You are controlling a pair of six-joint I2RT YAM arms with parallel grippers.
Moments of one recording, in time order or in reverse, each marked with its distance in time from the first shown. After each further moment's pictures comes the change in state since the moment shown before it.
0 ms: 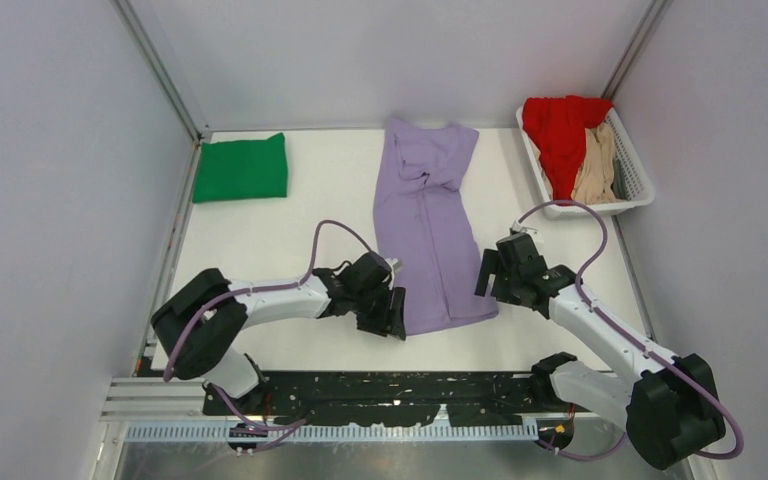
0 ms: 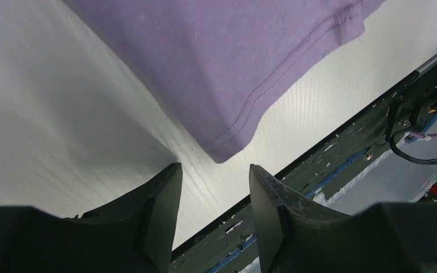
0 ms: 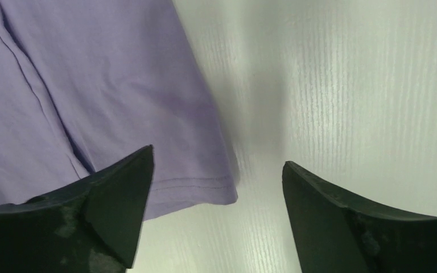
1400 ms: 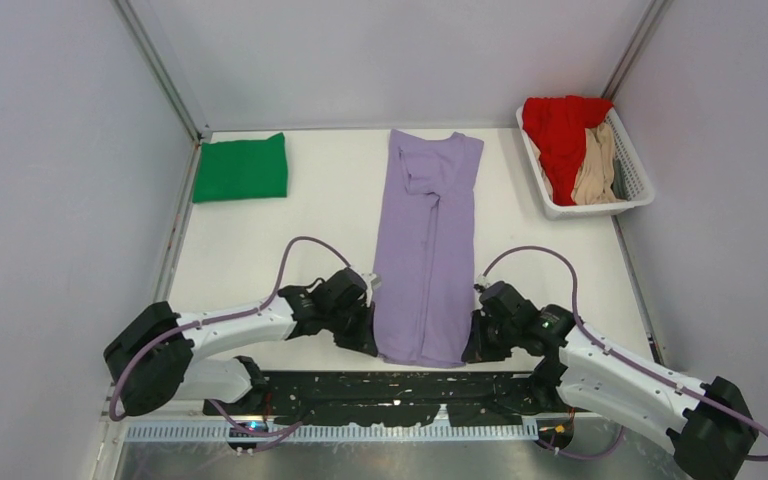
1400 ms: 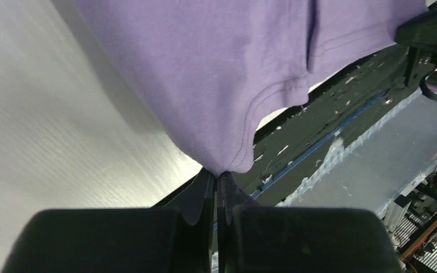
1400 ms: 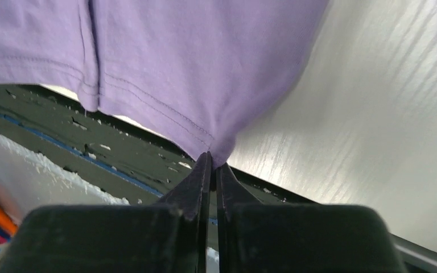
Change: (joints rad) left arm -0.023 -0.266 -0.178 -0.100 -0.003 -0.017; right arm 0.369 -0.257 -0.212 -0.126 -0.418 0.178
